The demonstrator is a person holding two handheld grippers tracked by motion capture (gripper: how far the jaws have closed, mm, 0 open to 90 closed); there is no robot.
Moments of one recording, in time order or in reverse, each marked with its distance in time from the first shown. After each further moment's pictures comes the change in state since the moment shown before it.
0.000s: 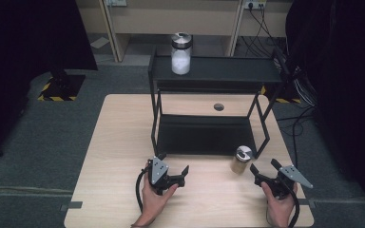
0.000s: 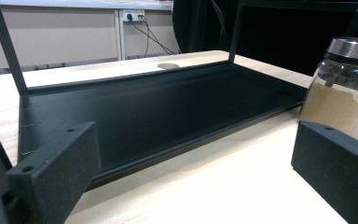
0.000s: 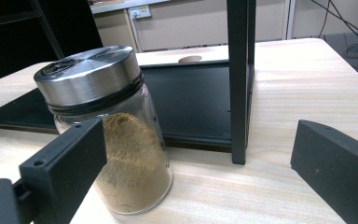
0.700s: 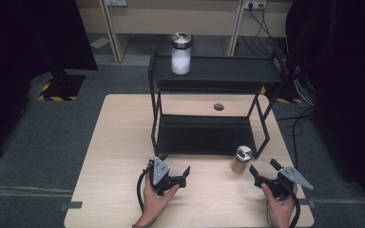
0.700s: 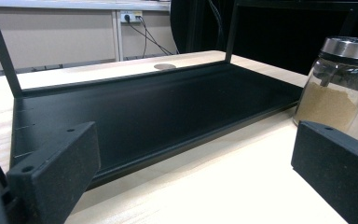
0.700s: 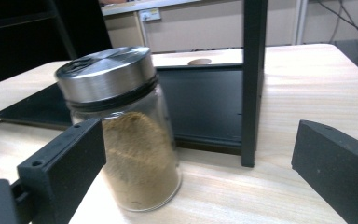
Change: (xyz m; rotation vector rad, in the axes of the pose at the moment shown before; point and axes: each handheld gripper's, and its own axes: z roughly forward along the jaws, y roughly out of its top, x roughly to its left) left arm -0.003 0.000 0.001 0.000 -0.007 0.007; right arm -0.004 -0.002 -0.002 -0.010 0.045 -0.029
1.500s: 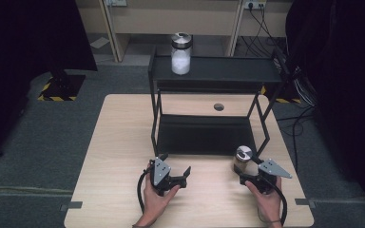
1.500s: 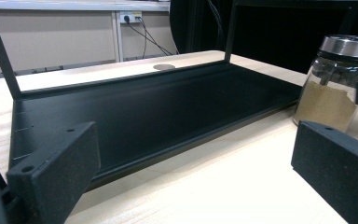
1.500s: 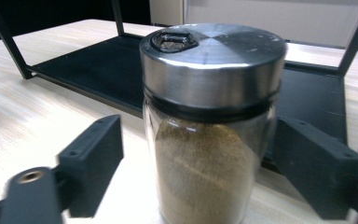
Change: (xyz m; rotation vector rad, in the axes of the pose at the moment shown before) left arm -0.002 0.000 0.000 -0.001 0.002 0.011; right arm 0.012 0.022 0.040 0.105 0.137 -0.178
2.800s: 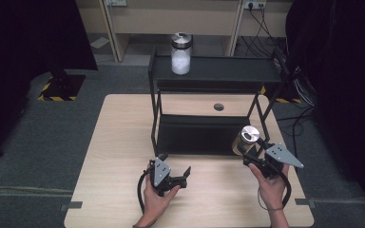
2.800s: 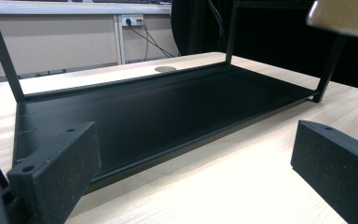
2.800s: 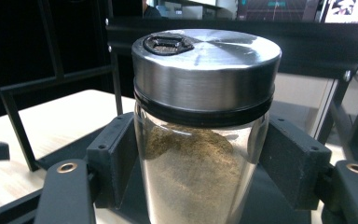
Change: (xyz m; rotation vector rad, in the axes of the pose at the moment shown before) left arm -0.002 -0.002 -0.001 -0.009 0.006 0.011; right arm 0.017 0.058 -0.016 -0.214 -0.047 -0.041
